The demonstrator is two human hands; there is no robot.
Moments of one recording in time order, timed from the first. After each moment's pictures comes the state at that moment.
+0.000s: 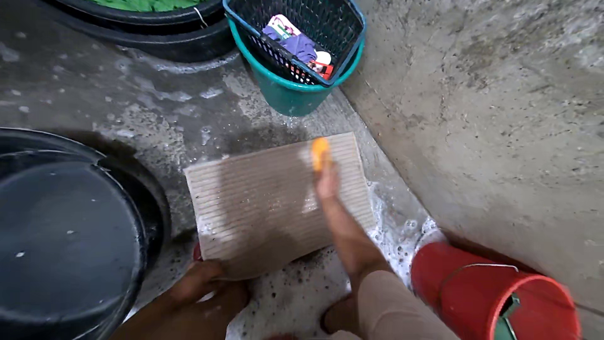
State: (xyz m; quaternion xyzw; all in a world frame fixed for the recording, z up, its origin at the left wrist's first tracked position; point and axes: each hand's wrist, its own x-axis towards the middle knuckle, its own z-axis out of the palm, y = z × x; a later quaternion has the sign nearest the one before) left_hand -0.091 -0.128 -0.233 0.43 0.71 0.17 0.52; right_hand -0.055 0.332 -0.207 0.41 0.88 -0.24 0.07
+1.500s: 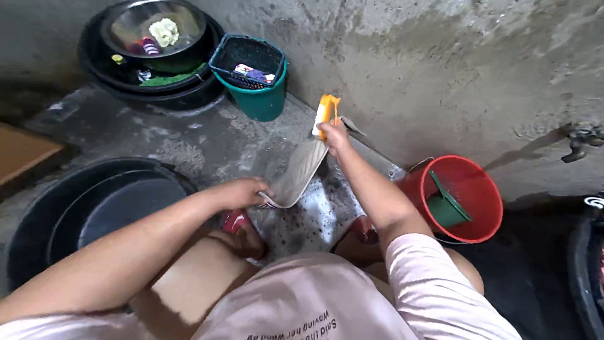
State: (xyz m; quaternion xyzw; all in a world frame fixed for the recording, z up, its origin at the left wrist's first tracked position) left_hand -0.072 0.058 0.103 0.54 0.70 0.05 0.46; right_hand 0.058 0.345 0.056 0.44 0.54 -0.68 -0.23
